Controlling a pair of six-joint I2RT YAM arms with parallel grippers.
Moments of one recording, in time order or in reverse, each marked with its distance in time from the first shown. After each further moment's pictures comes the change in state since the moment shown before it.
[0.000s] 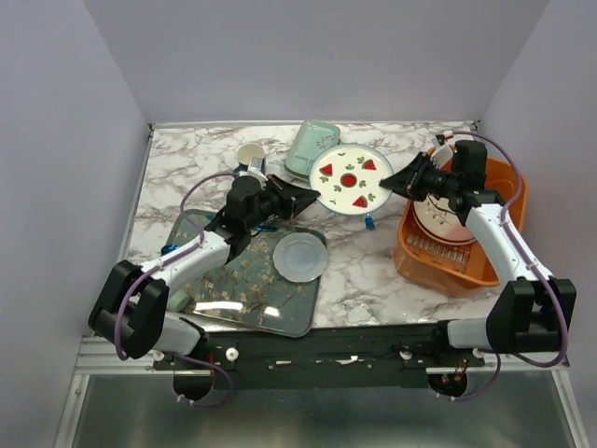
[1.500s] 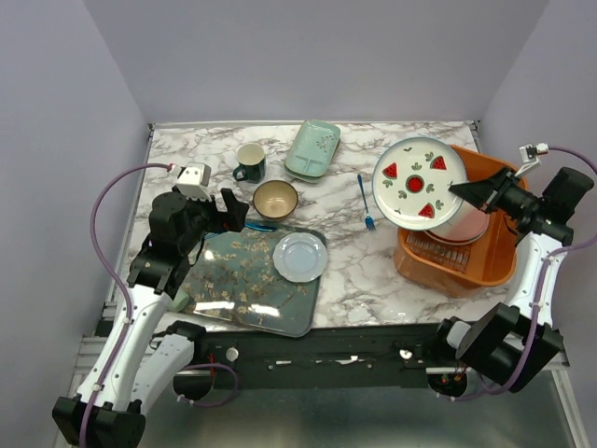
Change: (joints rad) left arm 0.304 -0.610 0.019 -0.717 -0.128 1.187; right arm -0.613 -0.202 -0.066 -0.035 -0.562 -0.379
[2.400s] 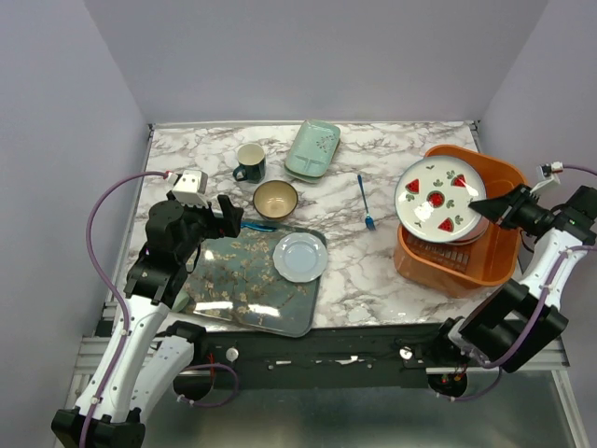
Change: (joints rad) left arm 0.000 -0.072 -0.037 -0.033 -0.064 0.055; right arm -0.207 0.095 0.040 -0.344 0.052 -0.410
